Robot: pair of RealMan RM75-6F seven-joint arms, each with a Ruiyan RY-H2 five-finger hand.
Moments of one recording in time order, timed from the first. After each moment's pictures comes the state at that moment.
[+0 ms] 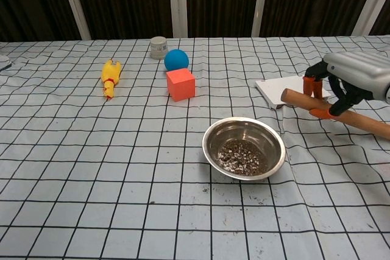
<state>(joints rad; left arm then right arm) -0.08 -1.09 -0.09 -1.66 1.39 1.44 -0.14 0.57 -1.53 0.17 -1.39 -1.25 1.11 -0.28</state>
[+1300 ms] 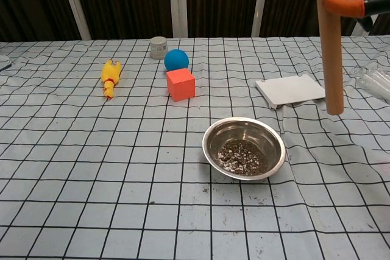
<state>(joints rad) -0.07 -1.11 -0.08 -1.66 1.42 1.48 -0.16 0.45 -1.45 0.32 -1.66 -1.37 1.36 0.39</state>
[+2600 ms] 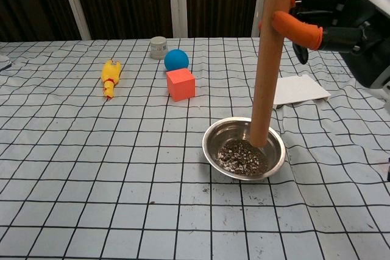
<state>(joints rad) -0.05 -1.12 -0.07 -1.63 1.47 1.53 -0.17 0.45 -1.75 0.19 -1.46 -1.66 1.54 0.71</state>
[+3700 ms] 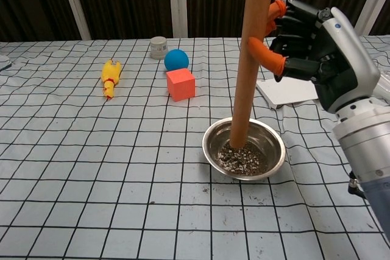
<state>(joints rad) -0.05 -1.12 -0.07 -1.64 1.46 1.51 -0.19 0.48 -2.04 0.22 -1.10 -1.63 1.65 0.78</state>
